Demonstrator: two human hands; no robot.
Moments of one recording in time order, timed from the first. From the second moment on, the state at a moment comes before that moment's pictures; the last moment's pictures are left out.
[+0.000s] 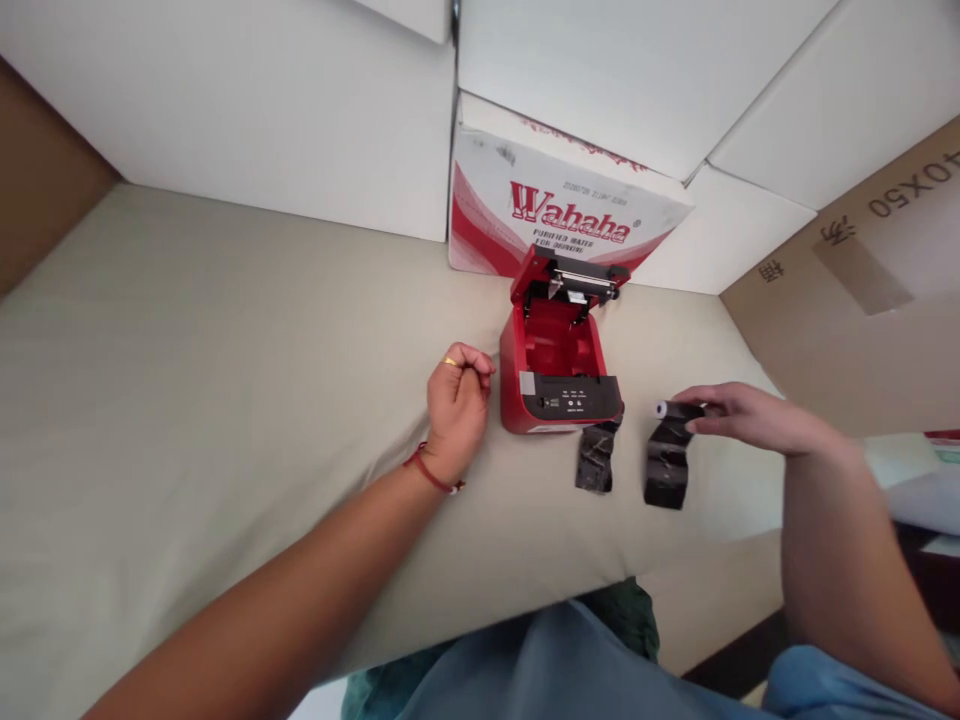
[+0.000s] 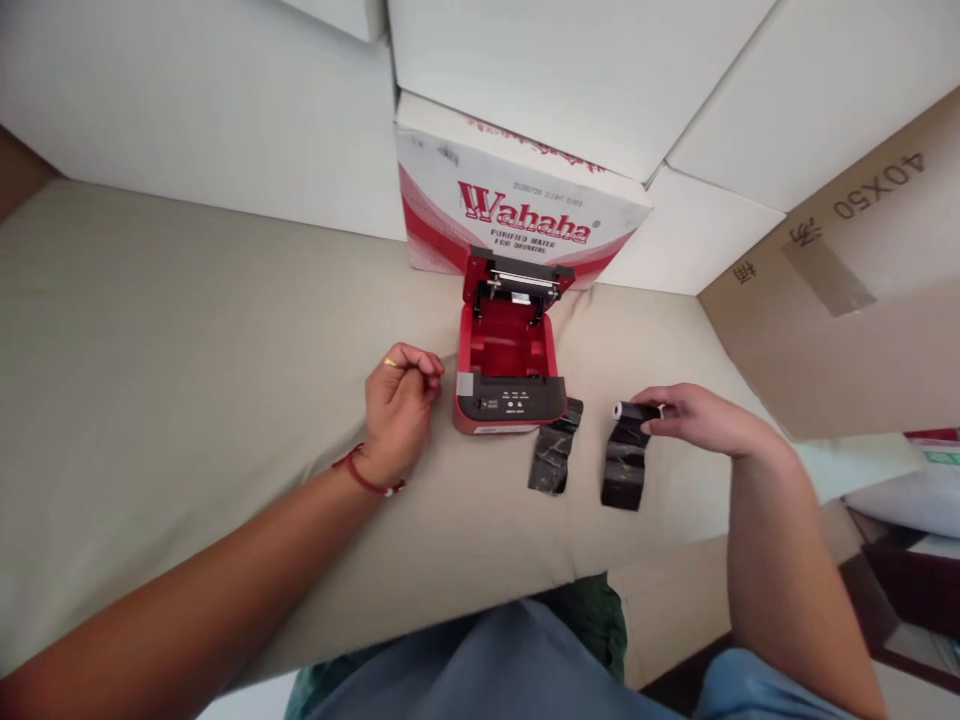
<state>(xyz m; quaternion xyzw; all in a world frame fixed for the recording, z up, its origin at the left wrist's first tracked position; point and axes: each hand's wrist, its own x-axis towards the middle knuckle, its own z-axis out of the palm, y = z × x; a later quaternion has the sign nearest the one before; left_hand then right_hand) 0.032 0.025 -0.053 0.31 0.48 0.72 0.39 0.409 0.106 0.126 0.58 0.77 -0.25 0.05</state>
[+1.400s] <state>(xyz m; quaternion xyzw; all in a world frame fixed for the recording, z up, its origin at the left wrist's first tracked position) 0.051 -0.024 -0.025 0.71 0.37 0.59 -0.03 0.173 0.109 0.119 0.46 0.87 0.01 0.14</state>
